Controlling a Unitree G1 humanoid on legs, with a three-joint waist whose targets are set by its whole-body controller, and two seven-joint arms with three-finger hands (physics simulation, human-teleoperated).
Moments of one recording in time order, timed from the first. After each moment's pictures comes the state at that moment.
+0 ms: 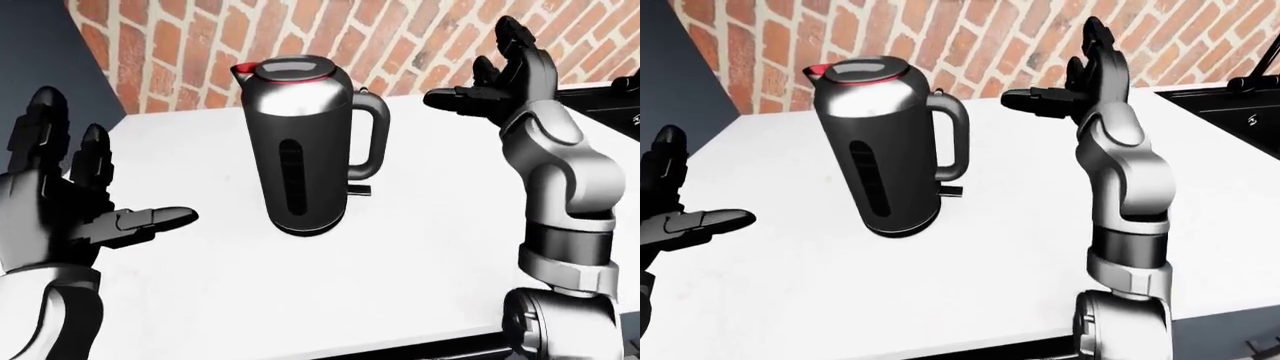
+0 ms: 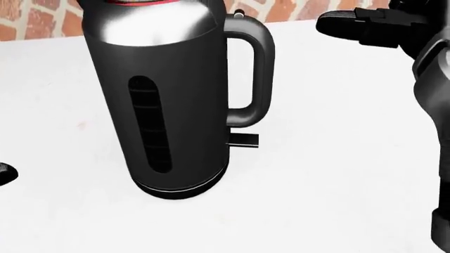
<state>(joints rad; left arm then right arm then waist) -0.18 0.32 0.56 -0.84 -0.50 0.80 0.11 -0.85 -0.42 -0.23 0.03 0.36 0.70 -0.15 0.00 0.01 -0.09</state>
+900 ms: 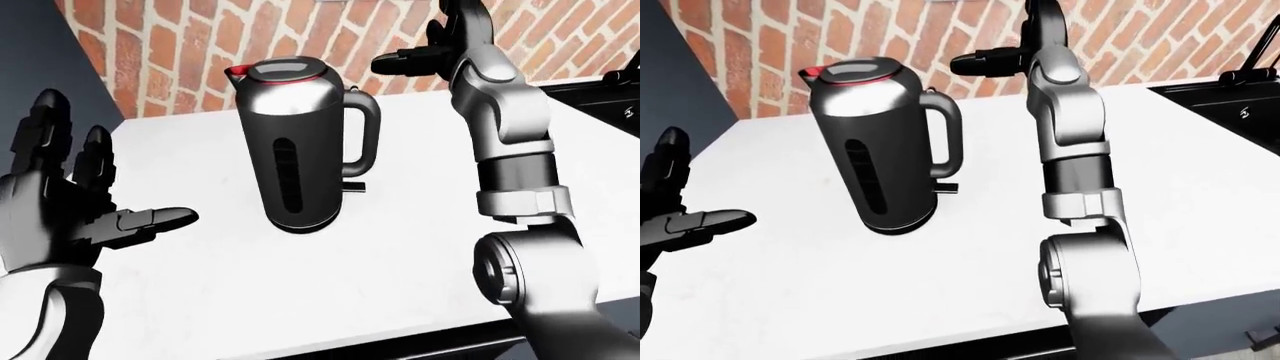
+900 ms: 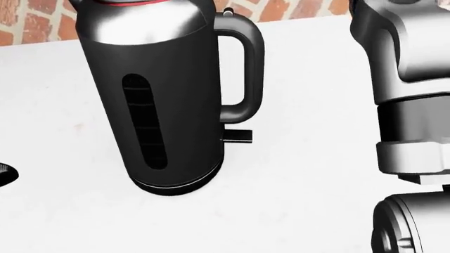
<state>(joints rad) -0.17 0.32 0.56 -0.84 -0.51 0.80 0.11 -1.23 -0.30 -0.12 0.53 0.12 0.54 -0.05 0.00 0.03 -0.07</state>
